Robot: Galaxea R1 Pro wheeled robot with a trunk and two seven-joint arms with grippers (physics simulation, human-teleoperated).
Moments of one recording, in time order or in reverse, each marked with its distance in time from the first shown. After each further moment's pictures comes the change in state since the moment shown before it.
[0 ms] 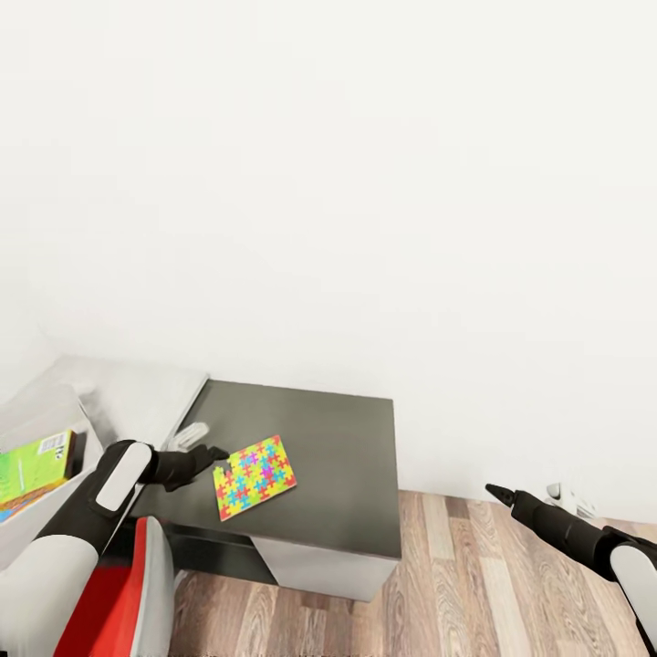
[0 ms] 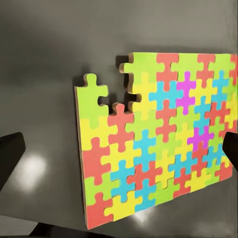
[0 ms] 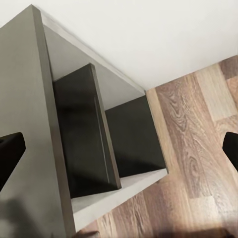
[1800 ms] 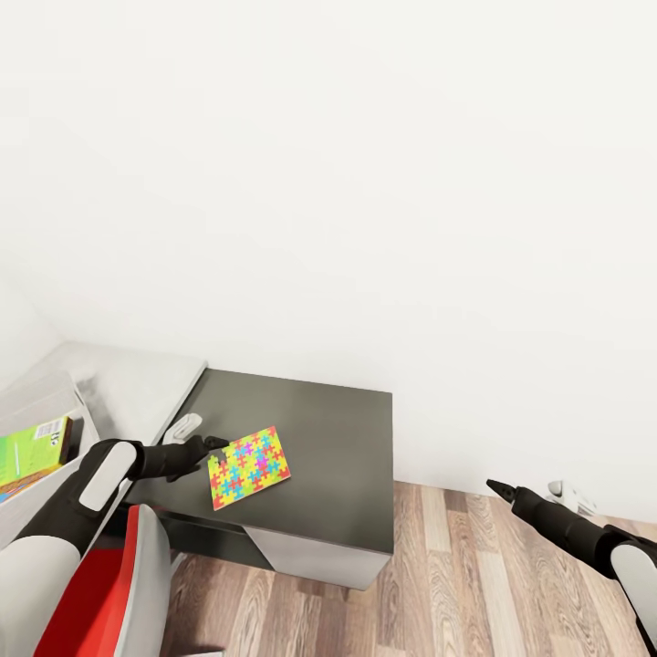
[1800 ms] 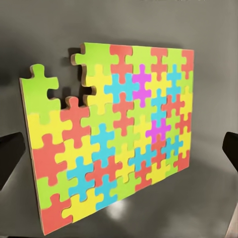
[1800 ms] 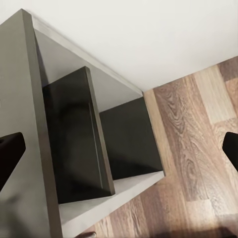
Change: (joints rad) left arm 0.000 0.055 -0.009 -0.004 0.013 0.002 -0.231; right arm -0.003 0.002 -0.005 0.000 -0.008 -0.026 0.006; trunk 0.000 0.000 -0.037
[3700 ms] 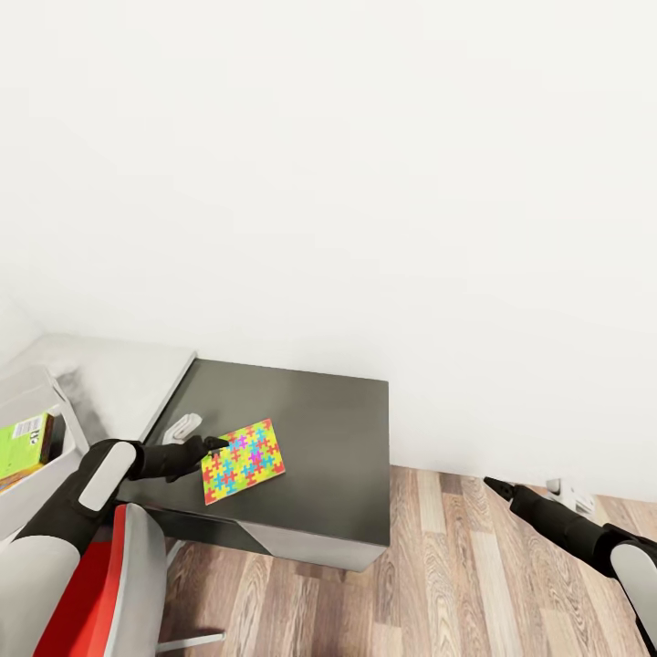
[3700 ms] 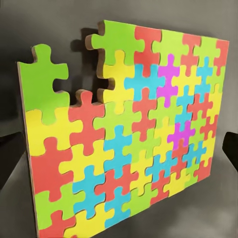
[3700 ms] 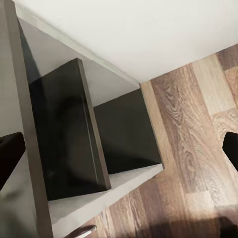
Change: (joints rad) left arm 0.000 0.001 0.001 0.000 -0.002 0.003 0.001; right arm 0.000 0.001 0.002 -0.006 -0.003 -0.001 0.028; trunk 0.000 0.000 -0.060
